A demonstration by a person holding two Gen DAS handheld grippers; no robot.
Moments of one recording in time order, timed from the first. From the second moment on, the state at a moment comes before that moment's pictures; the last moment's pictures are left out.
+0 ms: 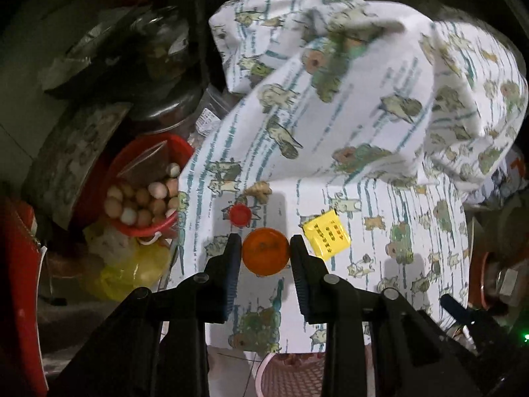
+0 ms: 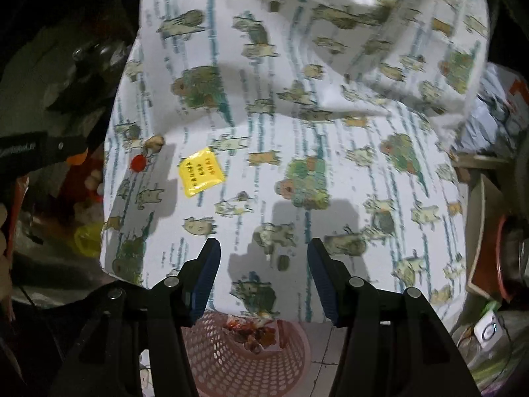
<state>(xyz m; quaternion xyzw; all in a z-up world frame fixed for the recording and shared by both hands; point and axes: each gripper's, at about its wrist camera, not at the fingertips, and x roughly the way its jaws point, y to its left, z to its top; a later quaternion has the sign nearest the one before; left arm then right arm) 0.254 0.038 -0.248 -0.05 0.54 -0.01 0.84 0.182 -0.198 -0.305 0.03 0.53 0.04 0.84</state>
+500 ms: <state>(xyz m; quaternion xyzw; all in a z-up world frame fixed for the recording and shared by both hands) 0.266 0.068 -0.257 -0.05 0.55 0.04 0.84 0.302 -0.081 -0.356 -0.08 0.59 0.09 0.80</state>
